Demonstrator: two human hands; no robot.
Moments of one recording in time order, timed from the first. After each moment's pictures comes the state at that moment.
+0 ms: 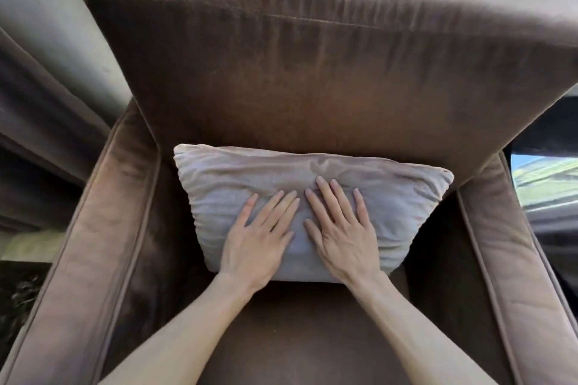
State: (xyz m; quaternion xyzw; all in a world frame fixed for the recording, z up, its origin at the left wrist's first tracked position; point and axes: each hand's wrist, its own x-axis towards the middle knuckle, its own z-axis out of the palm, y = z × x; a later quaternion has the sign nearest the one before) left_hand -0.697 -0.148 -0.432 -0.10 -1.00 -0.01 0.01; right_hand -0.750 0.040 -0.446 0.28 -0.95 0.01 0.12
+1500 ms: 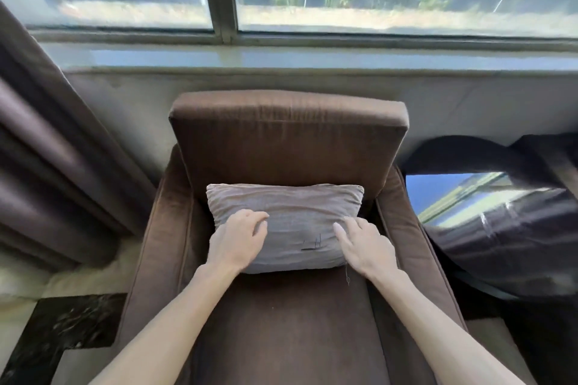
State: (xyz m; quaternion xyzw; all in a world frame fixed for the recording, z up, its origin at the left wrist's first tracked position) left_hand -0.607 -0.145 -0.171 0.08 -0.96 -0.24 -0.08; right_hand -0.644 0.114 -0.201 0.01 -0.98 0.13 -0.13
